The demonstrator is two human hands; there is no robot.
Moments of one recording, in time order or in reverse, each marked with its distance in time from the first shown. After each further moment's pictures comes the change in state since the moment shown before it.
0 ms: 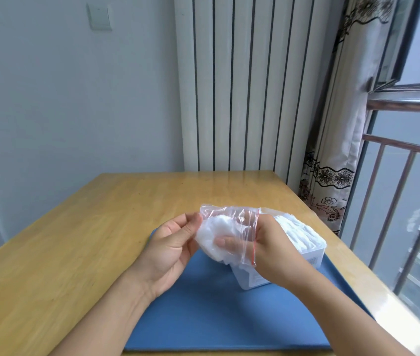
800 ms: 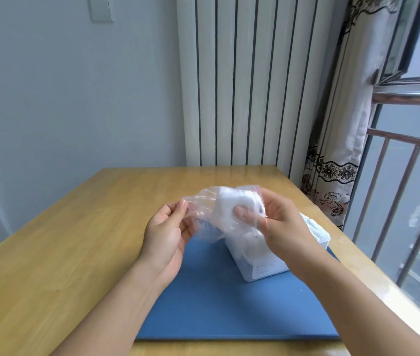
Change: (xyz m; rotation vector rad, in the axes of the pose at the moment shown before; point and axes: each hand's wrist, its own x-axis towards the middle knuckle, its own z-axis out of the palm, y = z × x) left_hand 0.008 -0.004 0.002 0.008 0.380 0.188; right_hand 0.006 0.004 -0.010 0.153 0.154 -0.038
